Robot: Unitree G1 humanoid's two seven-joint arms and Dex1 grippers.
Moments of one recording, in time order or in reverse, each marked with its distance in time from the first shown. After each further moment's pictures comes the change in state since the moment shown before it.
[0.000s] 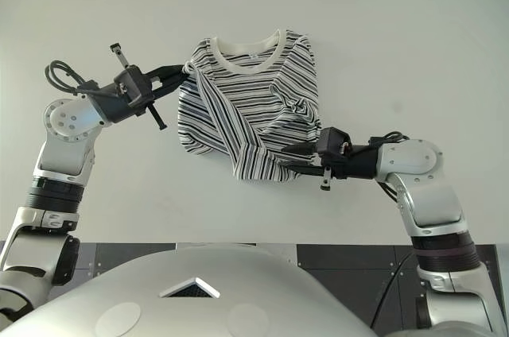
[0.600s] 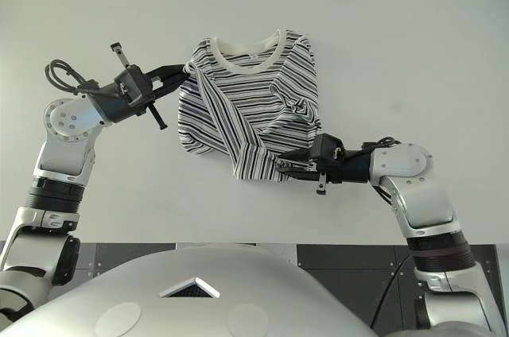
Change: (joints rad) left arm 0.000 -0.002 0.000 -0.014 0.000 0.003 -0.001; right arm 0.002 0.001 0.048 0.027 -0.019 -0.002 -0.006
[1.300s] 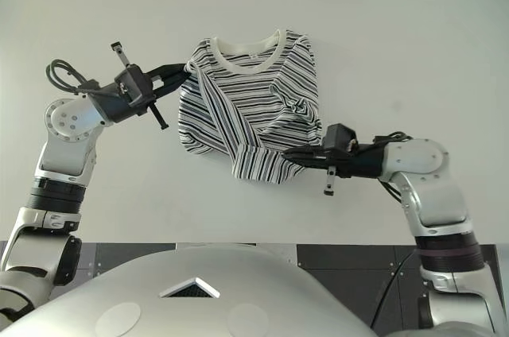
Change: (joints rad) left arm 0.002 -0.008 0.008 -0.008 -0.006 0.005 0.001; right arm -0.004 -0.021 -0.121 -0.022 0.108 0.005 0.019
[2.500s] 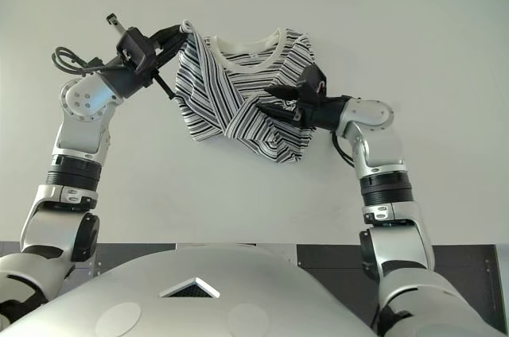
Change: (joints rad) left arm -0.147 -0.122 0.032 0.220 0.065 -0.045 0.141; right arm -0.399 0.353 0.123 0.545 -0.129 -0.030 -0.130
